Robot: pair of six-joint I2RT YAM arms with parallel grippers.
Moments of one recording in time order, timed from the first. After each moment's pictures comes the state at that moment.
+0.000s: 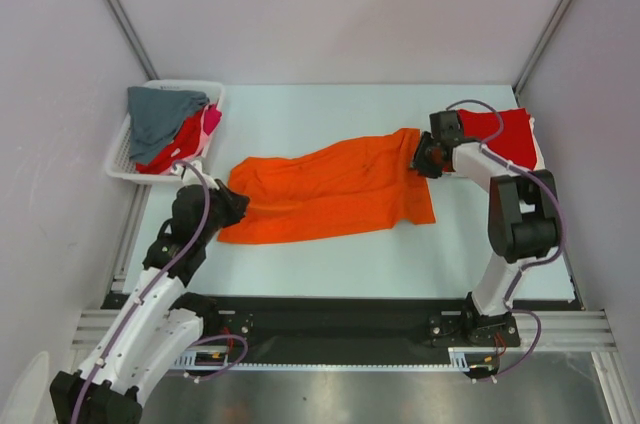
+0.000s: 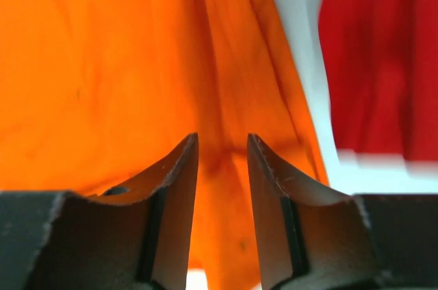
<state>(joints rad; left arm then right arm) -0.29 0.69 0.55 -0.32 -0.05 -0.63 0.17 1.83 1.23 -0.35 -0.04 0.54</state>
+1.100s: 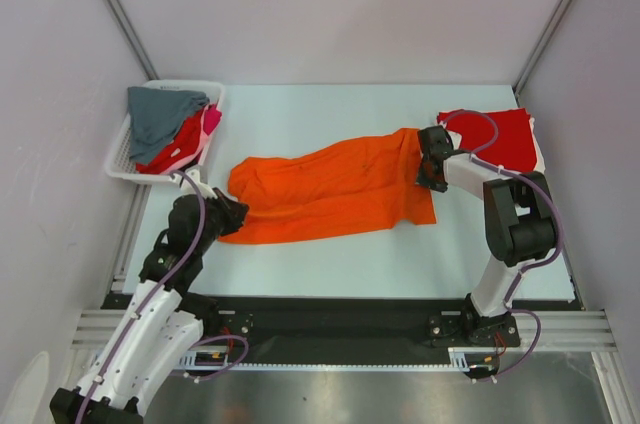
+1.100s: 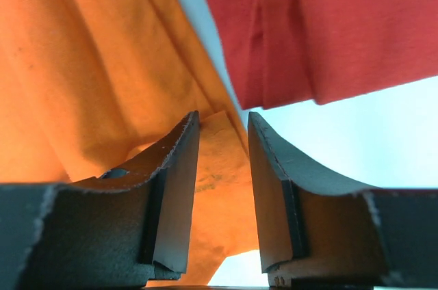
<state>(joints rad) -0.29 0.57 0.50 -0.37 -0.02 -0.63 0.24 1.78 1.08 -0.34 0.30 0.52</state>
